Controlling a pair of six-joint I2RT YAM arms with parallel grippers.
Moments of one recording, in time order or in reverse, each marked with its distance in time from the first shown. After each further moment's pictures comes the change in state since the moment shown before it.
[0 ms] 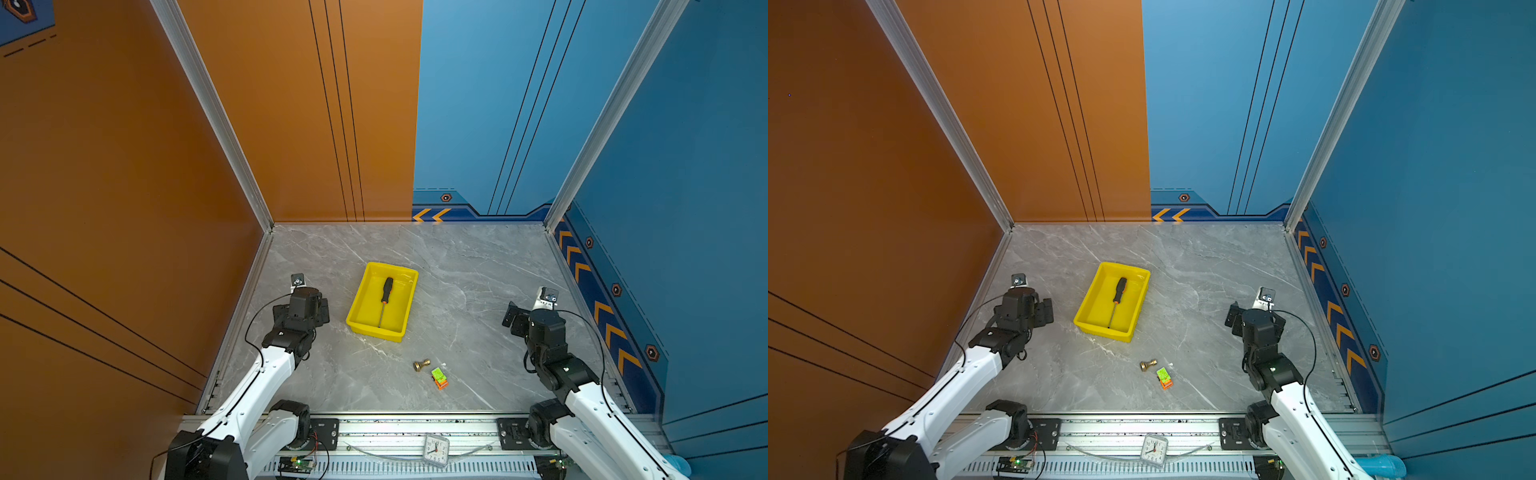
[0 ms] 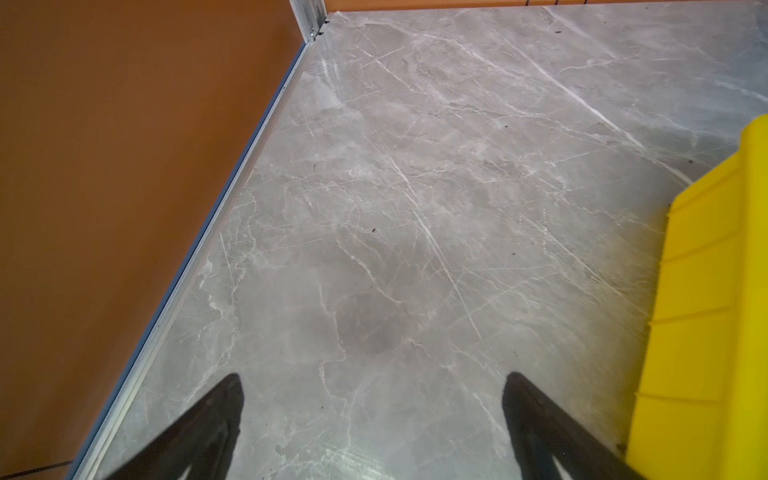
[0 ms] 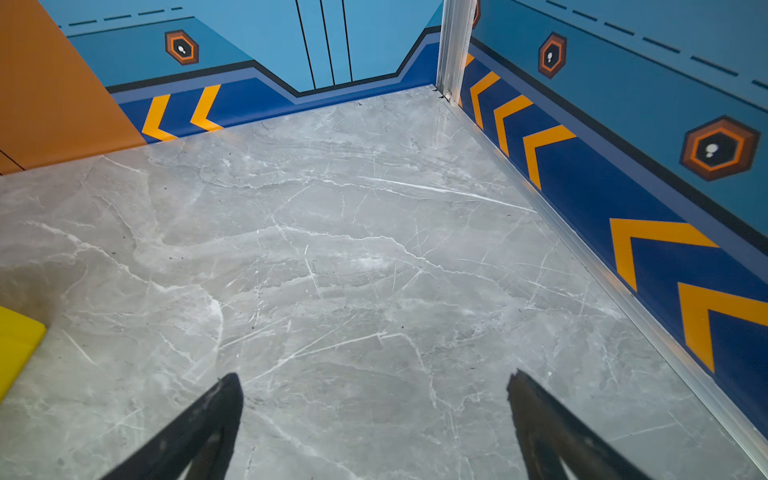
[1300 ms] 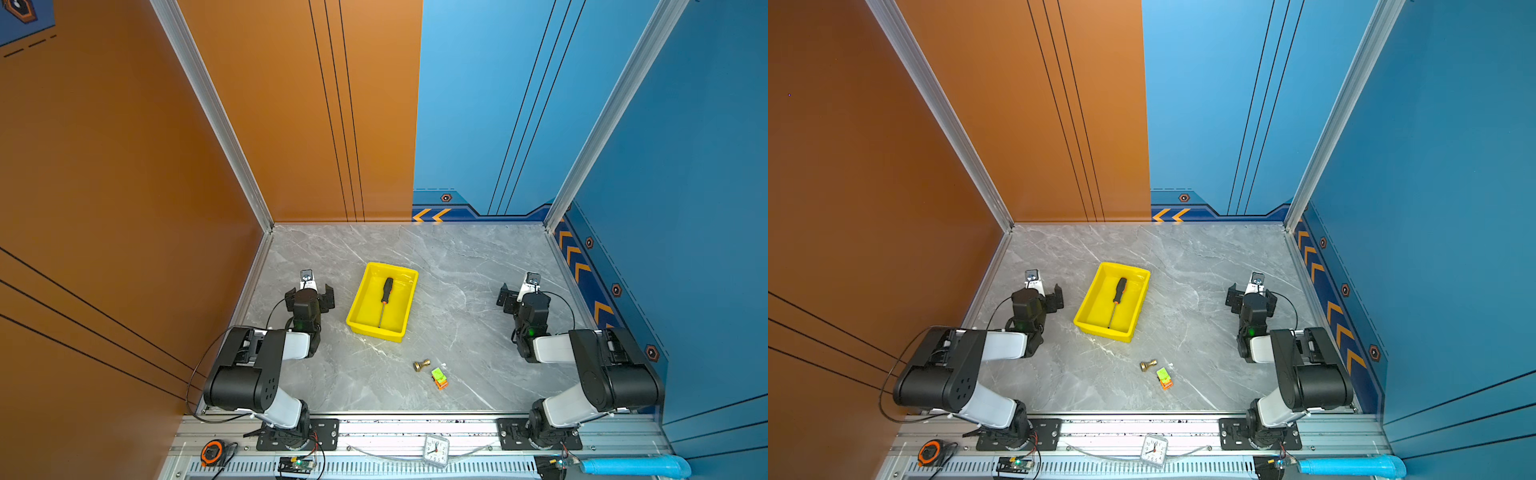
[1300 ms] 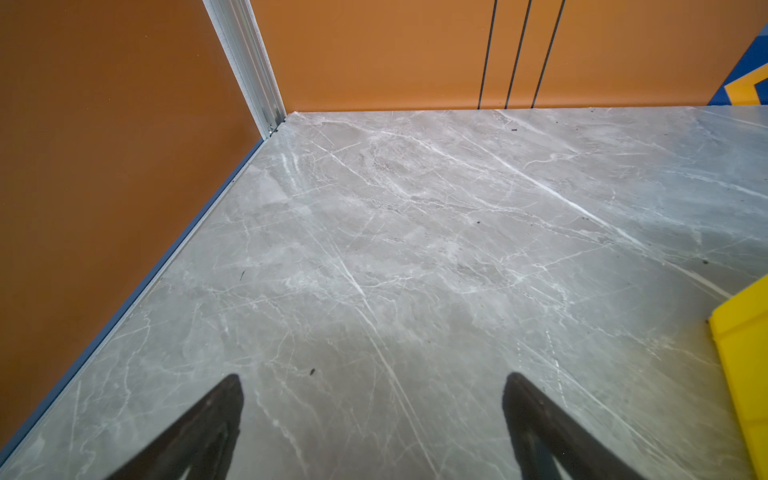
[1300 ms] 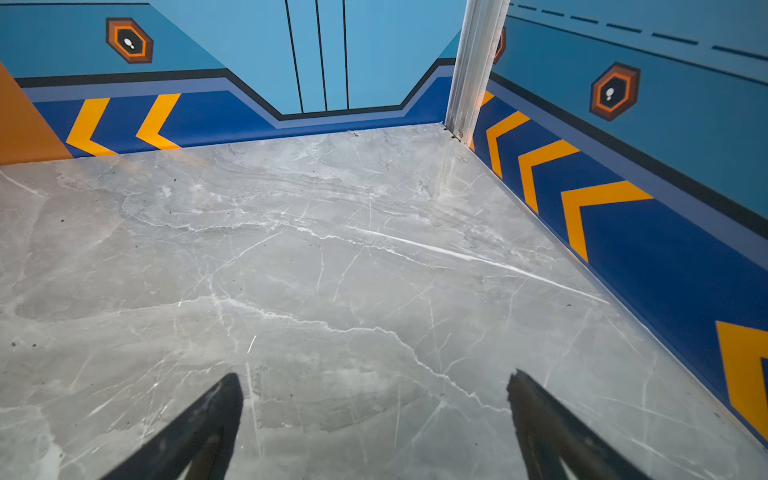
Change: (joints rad) left arm 0.096 0.572 -0.134 1.024 0.158 0.159; right arm -0.201 0.881 0.018 1.006 -0.133 -0.185
